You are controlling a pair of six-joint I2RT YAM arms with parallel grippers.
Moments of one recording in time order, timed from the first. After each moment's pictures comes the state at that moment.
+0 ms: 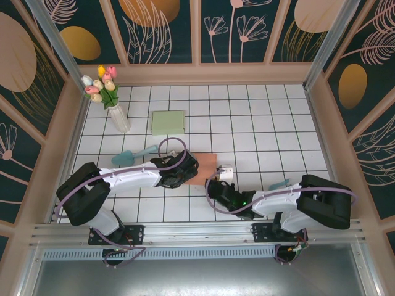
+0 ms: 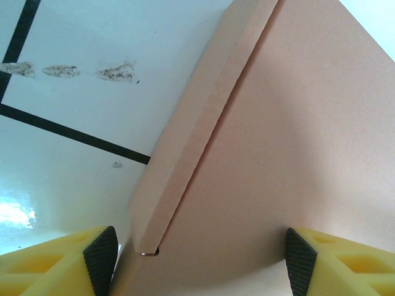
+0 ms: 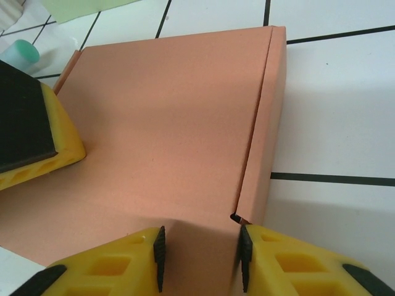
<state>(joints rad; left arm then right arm) -0.93 1.56 0.83 -0.41 -0.18 -1.40 1.25 1.38 0.34 0.31 0.61 0.90</state>
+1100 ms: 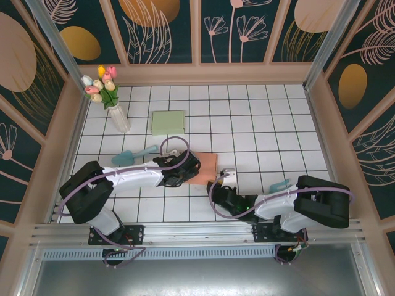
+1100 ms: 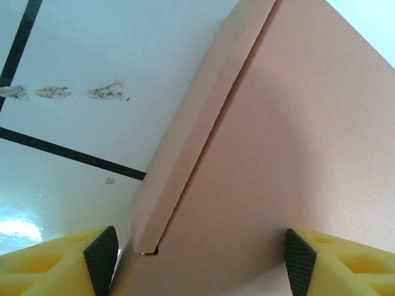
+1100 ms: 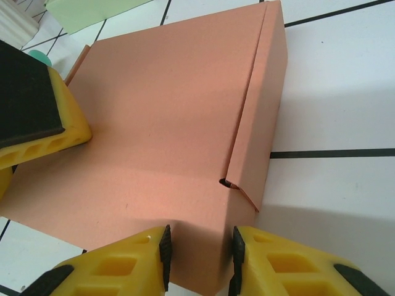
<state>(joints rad) -0.94 1.59 0.85 -0.41 -0.23 -1.37 1.28 1.39 0.25 0.47 0.63 0.96</state>
